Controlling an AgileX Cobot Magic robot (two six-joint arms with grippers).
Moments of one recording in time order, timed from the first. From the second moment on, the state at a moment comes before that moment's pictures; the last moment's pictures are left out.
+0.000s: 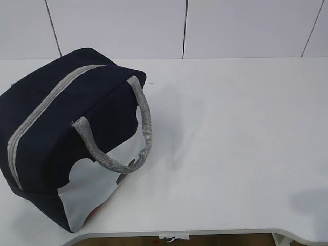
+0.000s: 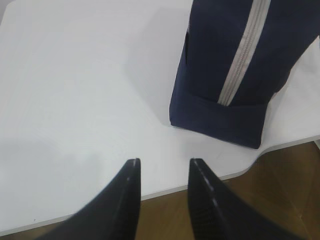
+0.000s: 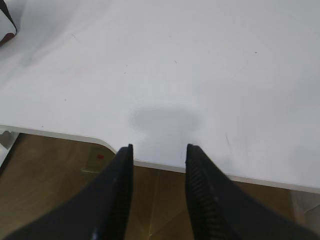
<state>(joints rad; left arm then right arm) -0.08 0.01 -0.53 -0.10 1.12 0.11 0.11 -0.02 -0.50 -0.05 1.15 -0.05</state>
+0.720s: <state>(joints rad) -0.08 0.01 -0.53 -0.10 1.11 0.11 0.11 -0.02 -0.50 -0.05 1.15 -0.05</state>
